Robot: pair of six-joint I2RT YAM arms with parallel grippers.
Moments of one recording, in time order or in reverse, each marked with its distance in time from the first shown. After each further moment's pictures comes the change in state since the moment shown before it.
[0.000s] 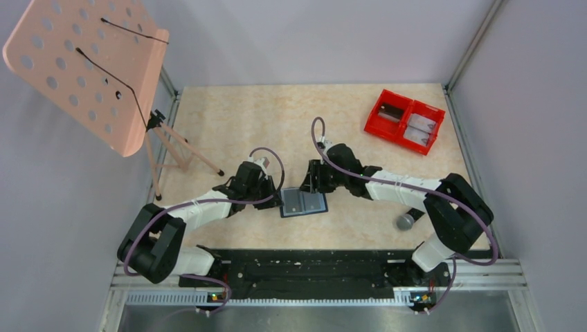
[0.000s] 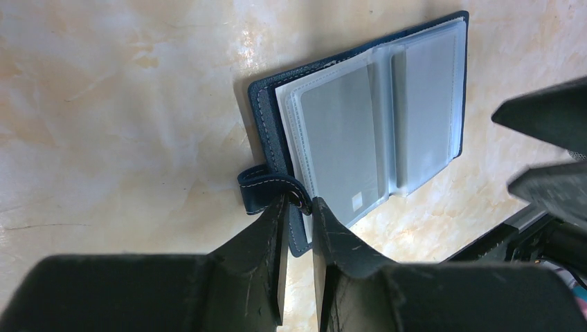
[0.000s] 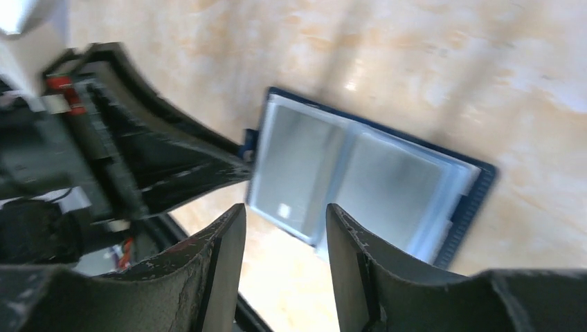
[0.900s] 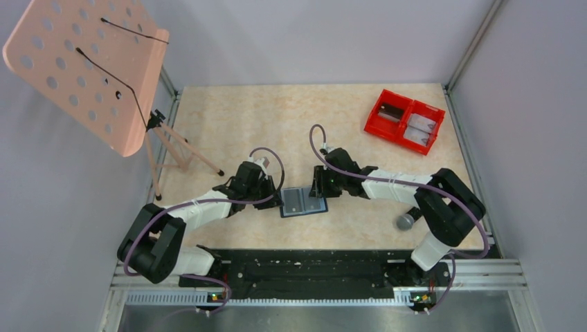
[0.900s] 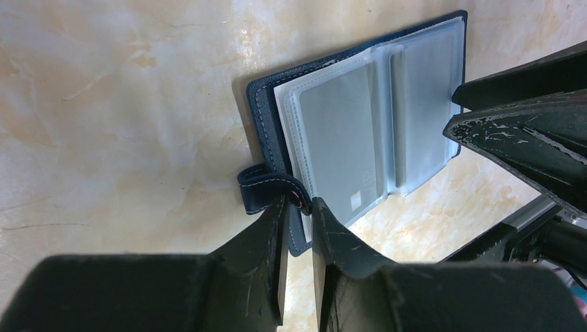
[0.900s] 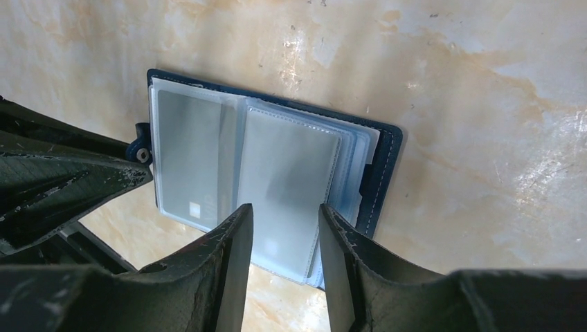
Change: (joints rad) left arm 0.000 0.000 0.000 0.000 0.002 -0.004; right arm -0.015 0.064 0.000 -0.143 0.139 -0.040
